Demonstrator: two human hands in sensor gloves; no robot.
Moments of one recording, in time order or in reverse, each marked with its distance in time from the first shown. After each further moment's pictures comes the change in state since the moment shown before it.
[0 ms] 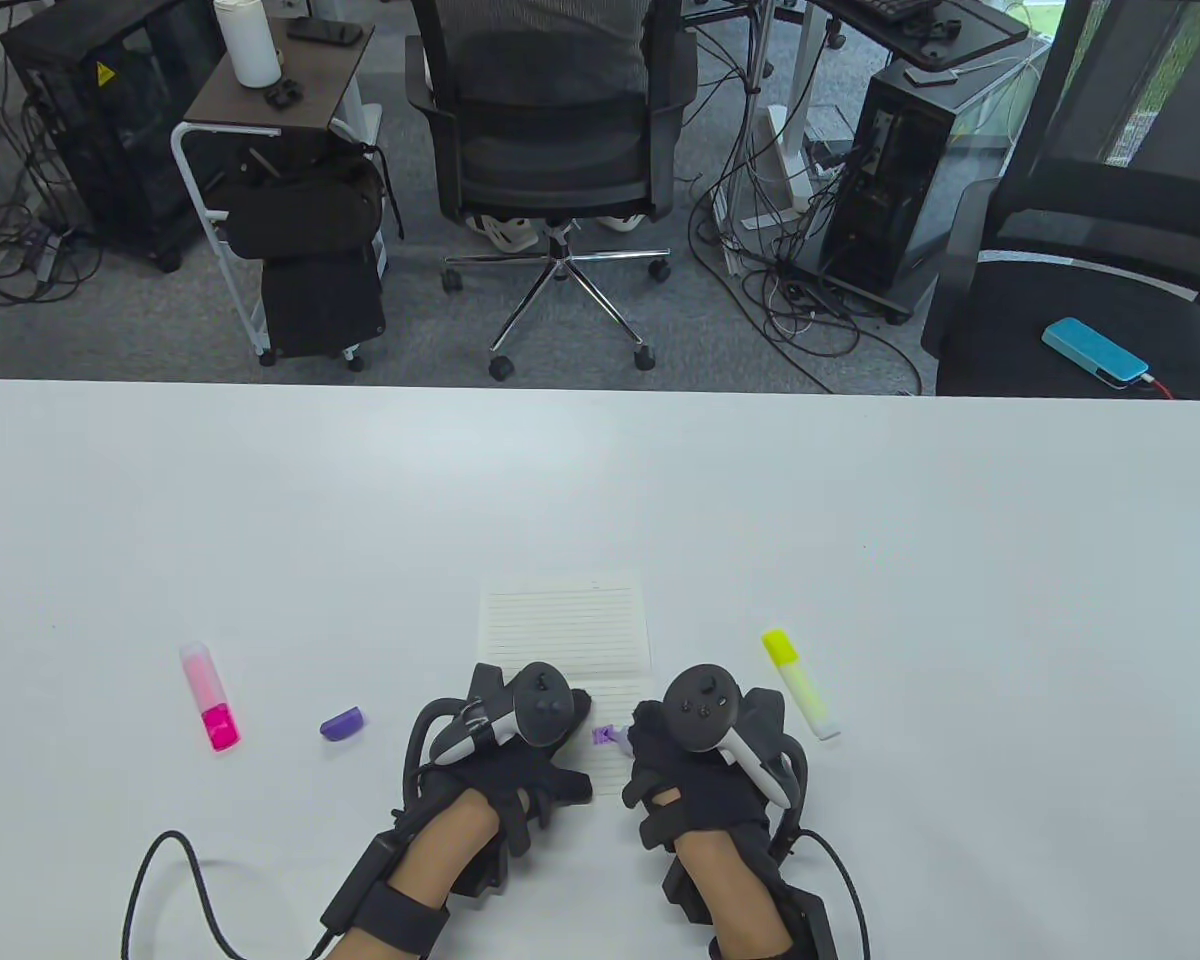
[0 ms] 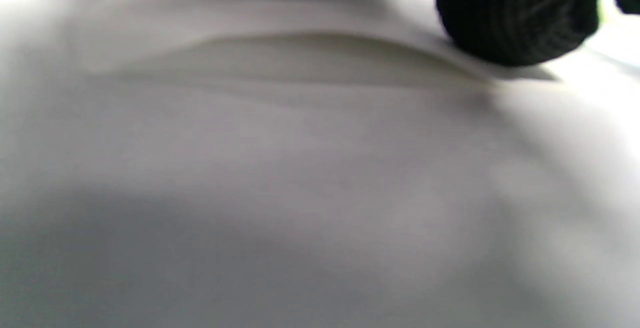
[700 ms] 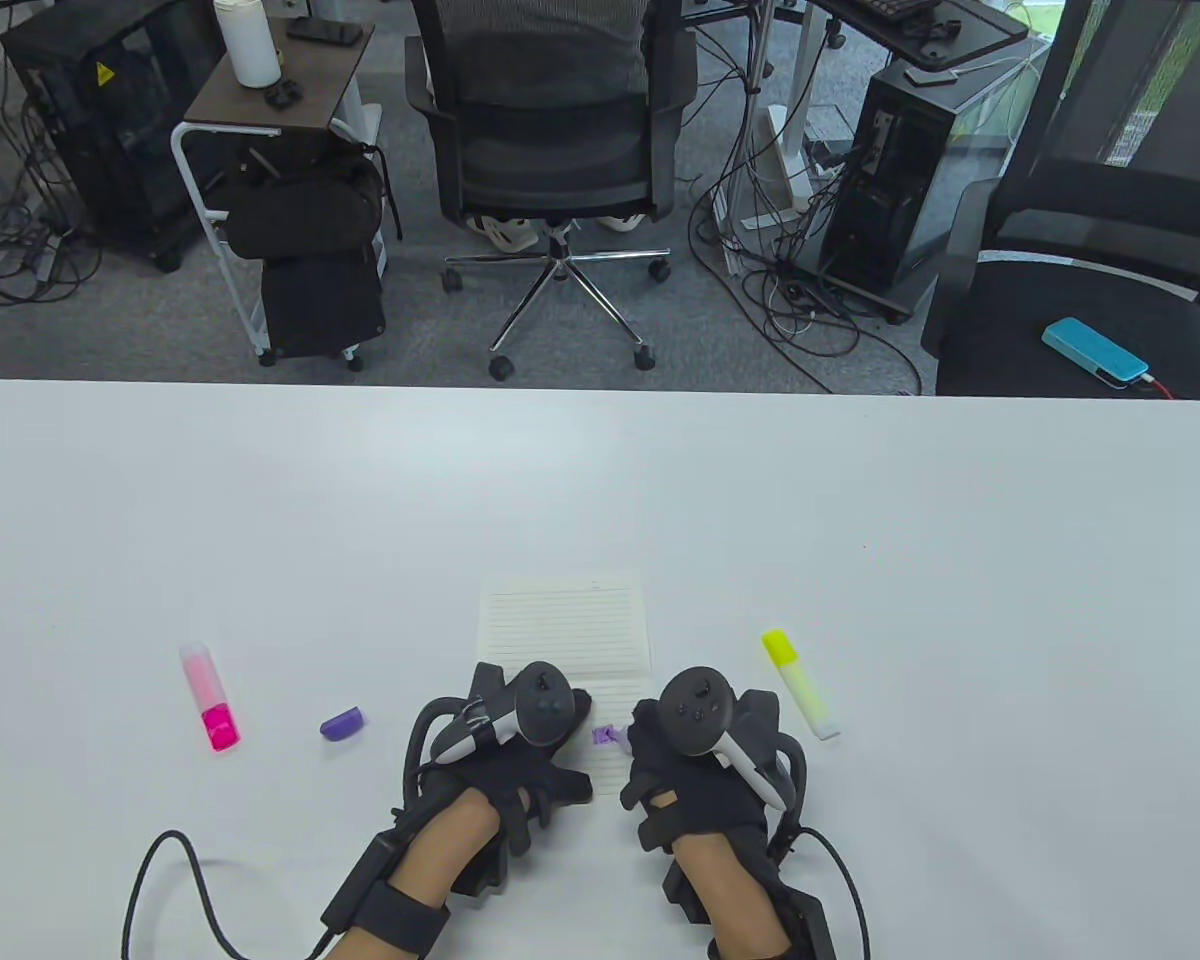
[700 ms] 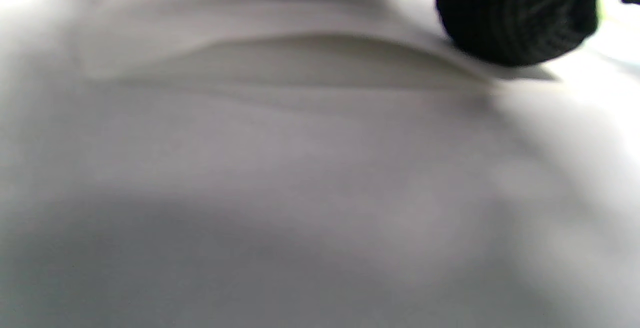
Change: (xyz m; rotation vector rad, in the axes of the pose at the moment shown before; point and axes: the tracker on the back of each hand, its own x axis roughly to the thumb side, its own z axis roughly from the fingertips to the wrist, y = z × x) left_hand 0.001 0.001 0.000 -0.005 -0.001 -0.007; right_hand 0.003 0.002 0.001 -0.060 -0.007 0.055
